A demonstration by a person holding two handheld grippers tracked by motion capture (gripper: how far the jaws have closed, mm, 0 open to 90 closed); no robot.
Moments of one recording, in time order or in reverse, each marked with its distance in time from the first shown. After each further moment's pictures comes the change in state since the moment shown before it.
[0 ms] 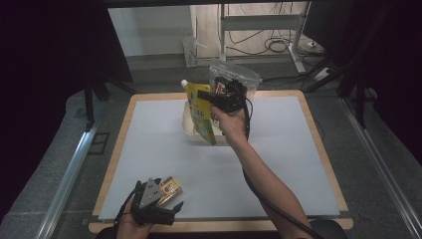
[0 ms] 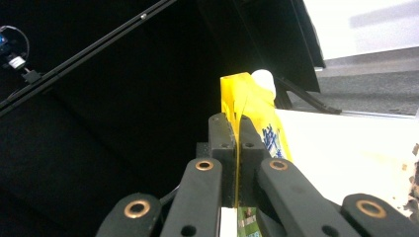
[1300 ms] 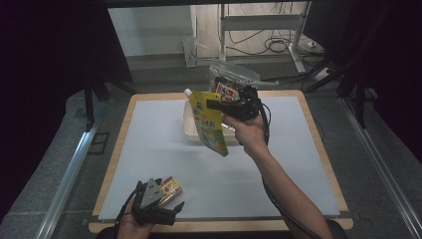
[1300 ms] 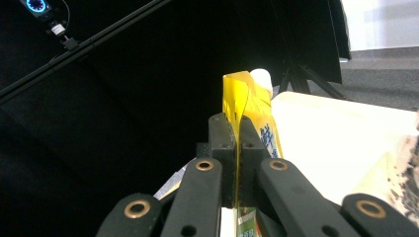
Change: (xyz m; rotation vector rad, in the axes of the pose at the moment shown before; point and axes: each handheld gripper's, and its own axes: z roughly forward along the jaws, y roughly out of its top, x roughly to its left) left arm -0.001 0.000 0.001 -0.006 -0.001 -0.007; right arm 0.021 0.000 -0.054 0.076 0.085 -0.070
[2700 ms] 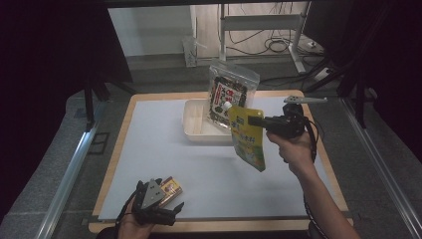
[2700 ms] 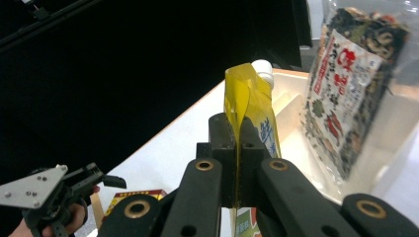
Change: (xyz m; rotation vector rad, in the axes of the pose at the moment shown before) left arm 0.000 -0.002 0.003 0.013 0.006 0.031; right arm -0.019 -0.027 -0.109 0.059 -0.103 -0.048
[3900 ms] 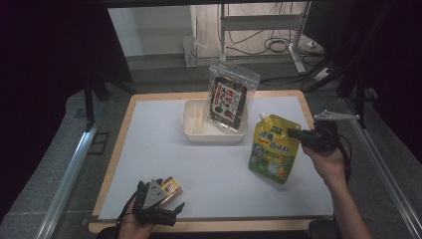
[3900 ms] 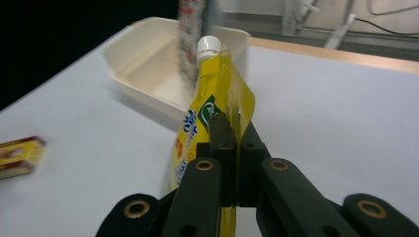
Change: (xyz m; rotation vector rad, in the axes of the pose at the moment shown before) left arm -0.001 0.000 0.002 0.012 0.002 0.012; right arm -0.048 -0.043 -0.069 0.103 -0.366 -0.075
